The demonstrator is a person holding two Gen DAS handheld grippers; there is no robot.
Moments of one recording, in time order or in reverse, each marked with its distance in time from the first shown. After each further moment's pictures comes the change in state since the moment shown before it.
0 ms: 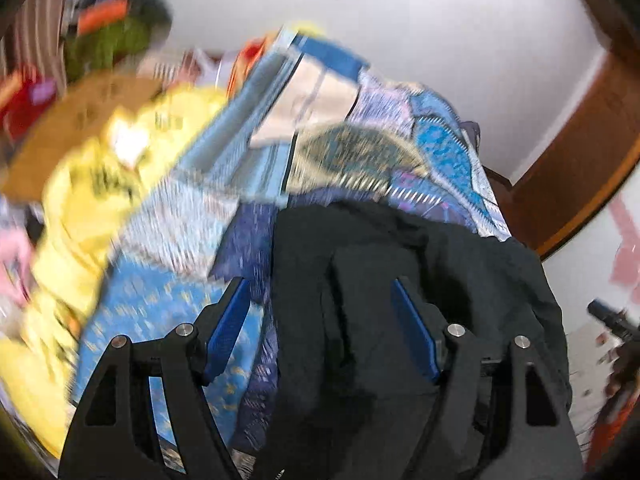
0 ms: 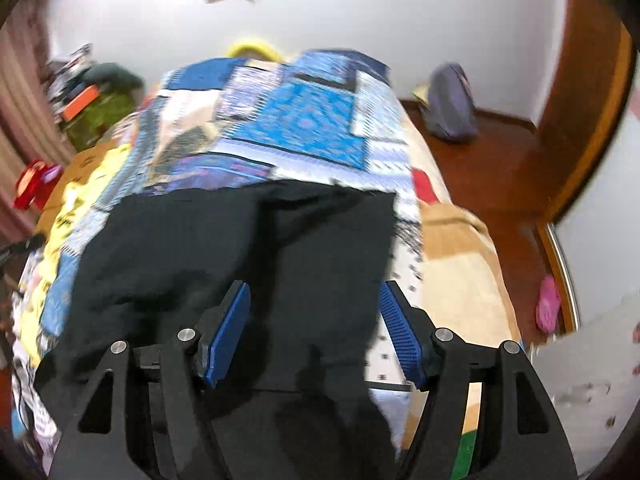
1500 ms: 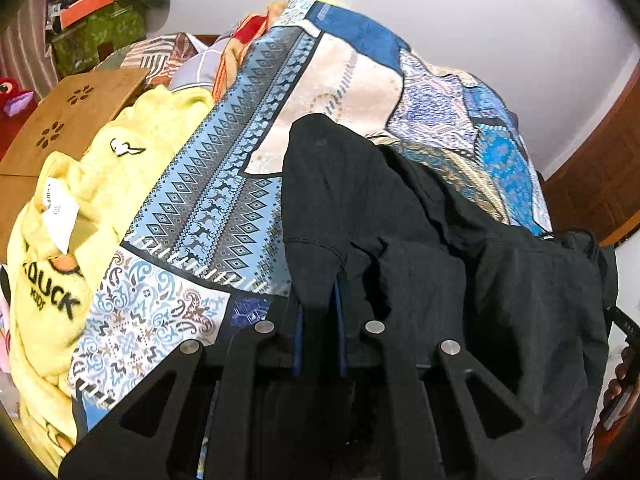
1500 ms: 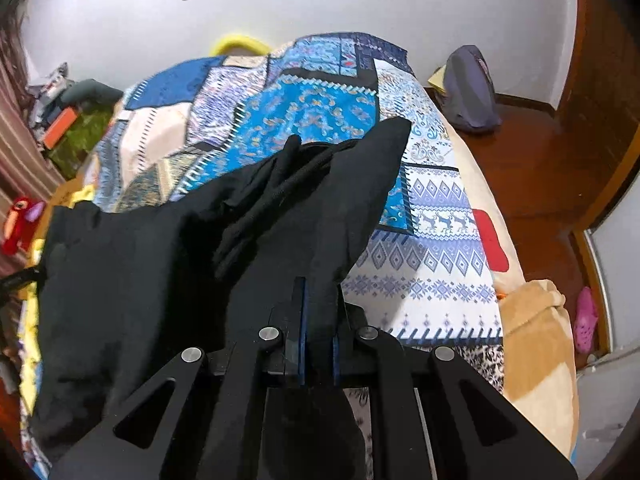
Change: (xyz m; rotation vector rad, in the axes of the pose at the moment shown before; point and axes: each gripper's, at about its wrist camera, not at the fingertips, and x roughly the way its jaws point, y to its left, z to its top) left arm 0.134 0.009 0.121 0.020 0.068 0.106; right arm 0.132 0.016 0.101 0.057 0.023 0.040
